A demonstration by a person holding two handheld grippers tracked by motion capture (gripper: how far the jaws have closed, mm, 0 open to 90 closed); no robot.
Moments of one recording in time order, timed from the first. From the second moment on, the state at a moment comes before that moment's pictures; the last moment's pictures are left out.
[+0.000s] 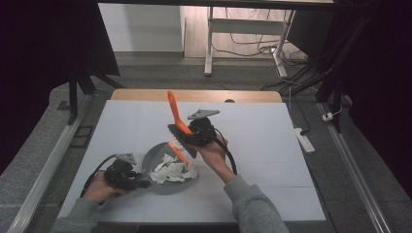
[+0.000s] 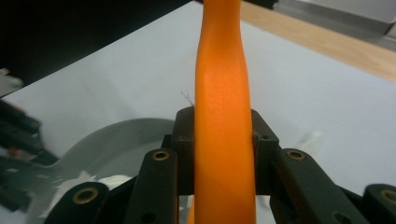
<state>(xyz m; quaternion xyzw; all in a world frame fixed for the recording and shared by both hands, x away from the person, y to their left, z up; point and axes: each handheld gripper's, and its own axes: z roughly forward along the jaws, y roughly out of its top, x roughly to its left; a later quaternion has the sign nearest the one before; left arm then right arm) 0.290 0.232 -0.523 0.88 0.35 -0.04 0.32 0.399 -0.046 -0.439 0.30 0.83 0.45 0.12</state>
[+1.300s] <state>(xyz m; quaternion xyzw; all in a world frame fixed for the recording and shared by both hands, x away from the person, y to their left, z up) 0.294 0.234 -0.526 0.87 0.36 -0.04 0.33 0.514 -0.044 -0.483 0.39 0.85 0.31 0.15</state>
